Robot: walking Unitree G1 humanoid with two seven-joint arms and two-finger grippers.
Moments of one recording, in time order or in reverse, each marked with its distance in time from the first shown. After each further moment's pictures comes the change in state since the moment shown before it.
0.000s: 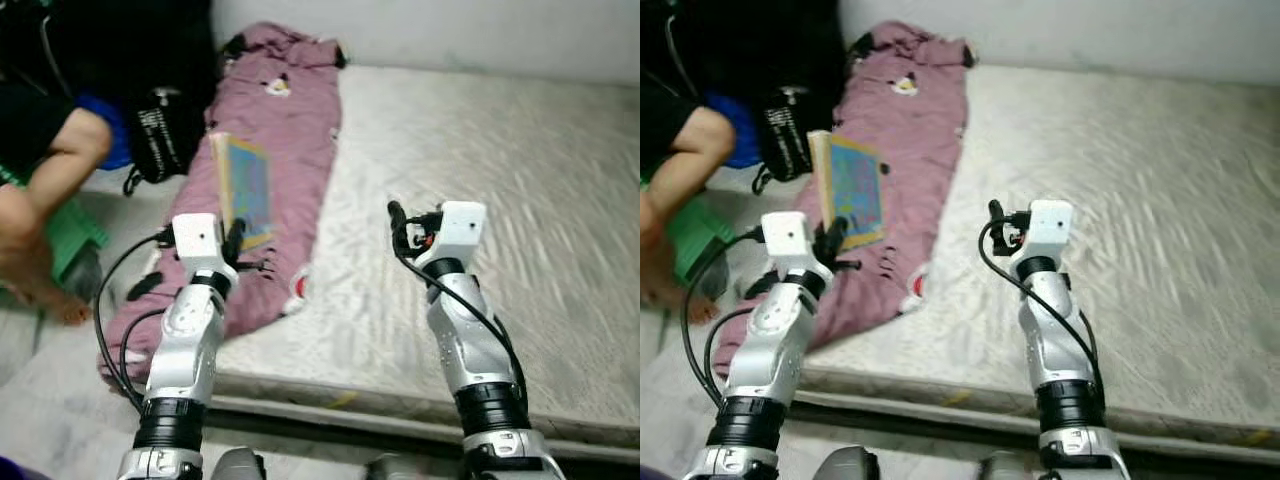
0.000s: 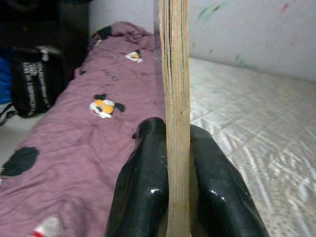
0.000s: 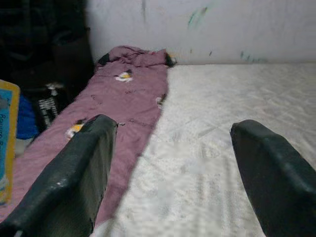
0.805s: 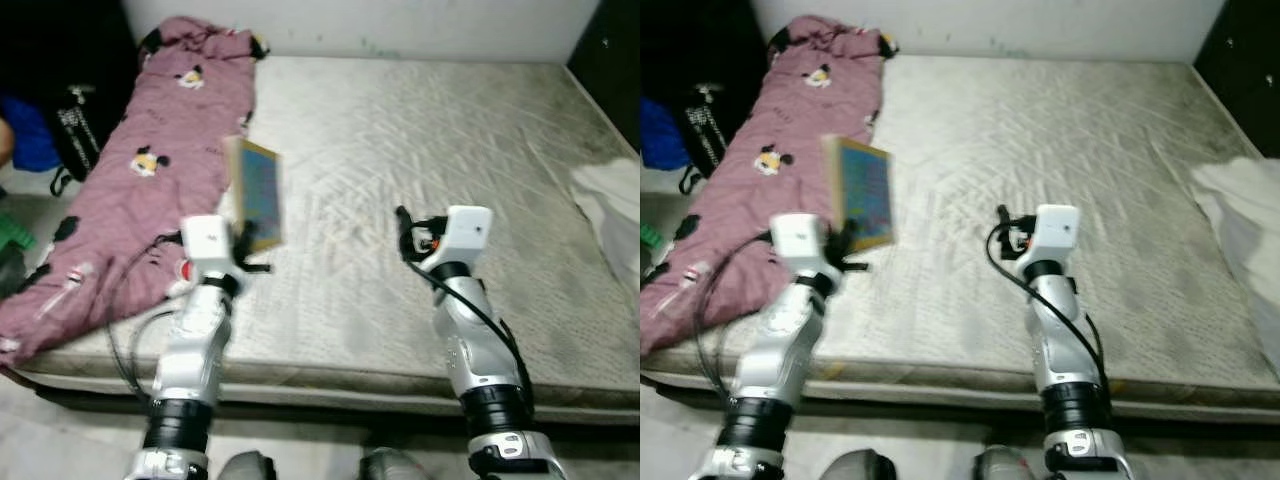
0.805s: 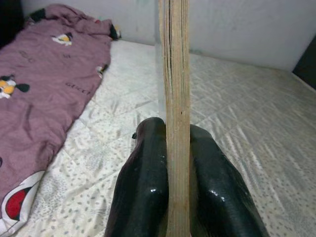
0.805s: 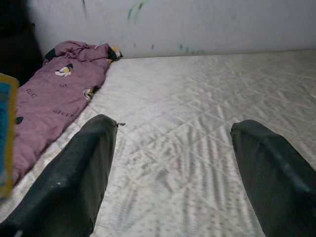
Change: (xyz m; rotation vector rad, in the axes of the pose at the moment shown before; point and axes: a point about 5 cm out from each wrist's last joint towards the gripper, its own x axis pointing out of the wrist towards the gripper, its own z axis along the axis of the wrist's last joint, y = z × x) left arm 0.000 -0.003 -0.001 -0.012 0.003 -0.005; right arm -0.002 -0.003 -0.005 -0.004 0.020 -0.012
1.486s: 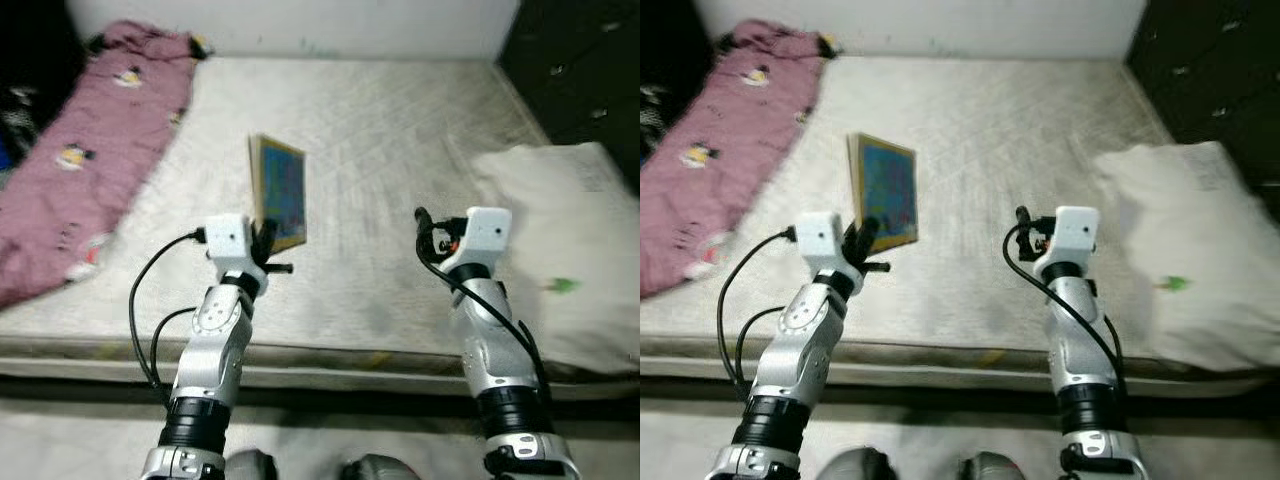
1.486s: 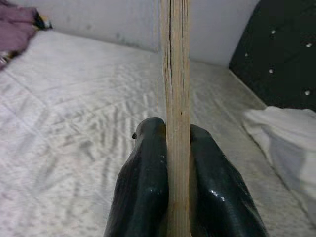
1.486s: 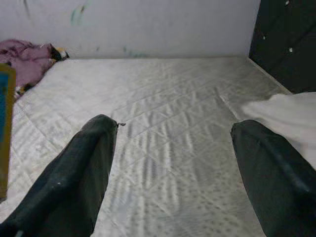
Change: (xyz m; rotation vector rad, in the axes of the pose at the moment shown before) left arm 0.003 -0.024 -0.002 -0.016 0.001 -0.071; right arm -0.002 -0.016 0.000 -0.026 0.000 -0.039
